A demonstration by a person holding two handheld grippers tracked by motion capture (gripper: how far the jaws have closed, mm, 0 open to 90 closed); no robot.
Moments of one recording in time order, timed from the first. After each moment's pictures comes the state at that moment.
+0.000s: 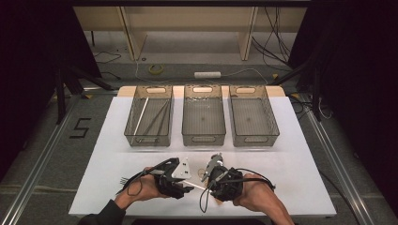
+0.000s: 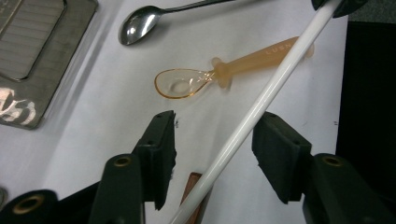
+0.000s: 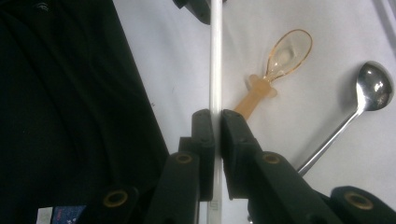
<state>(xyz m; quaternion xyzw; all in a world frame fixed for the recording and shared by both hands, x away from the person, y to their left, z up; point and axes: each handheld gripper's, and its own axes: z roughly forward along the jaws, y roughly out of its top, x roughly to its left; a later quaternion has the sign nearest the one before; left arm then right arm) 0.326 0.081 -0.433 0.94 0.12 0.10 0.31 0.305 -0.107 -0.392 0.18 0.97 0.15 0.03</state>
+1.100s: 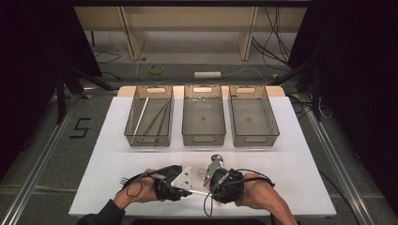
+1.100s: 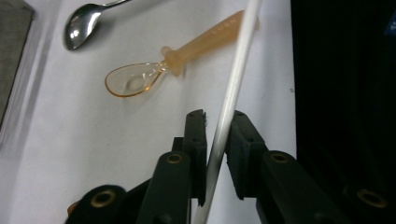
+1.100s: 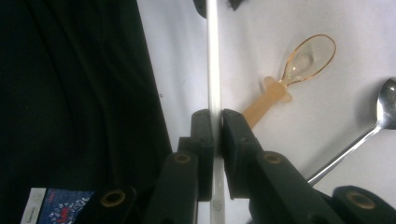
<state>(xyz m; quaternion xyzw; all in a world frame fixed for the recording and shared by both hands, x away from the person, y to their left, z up) 0.315 0.080 -0.434 0.96 0.02 0.06 0.28 0.308 -0.113 -0.400 0.12 0.98 0.15 0.02</state>
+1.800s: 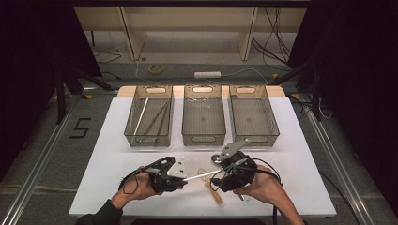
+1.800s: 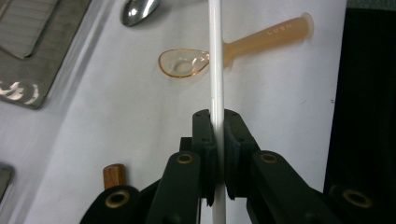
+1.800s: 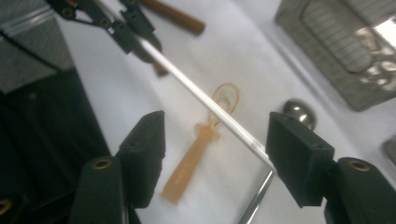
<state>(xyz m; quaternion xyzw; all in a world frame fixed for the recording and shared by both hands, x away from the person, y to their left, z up) 0.330 0.095 -0.427 0.94 0.13 0.09 0.29 0.327 -0.144 -0.379 0.25 0.92 0.29 0.07</state>
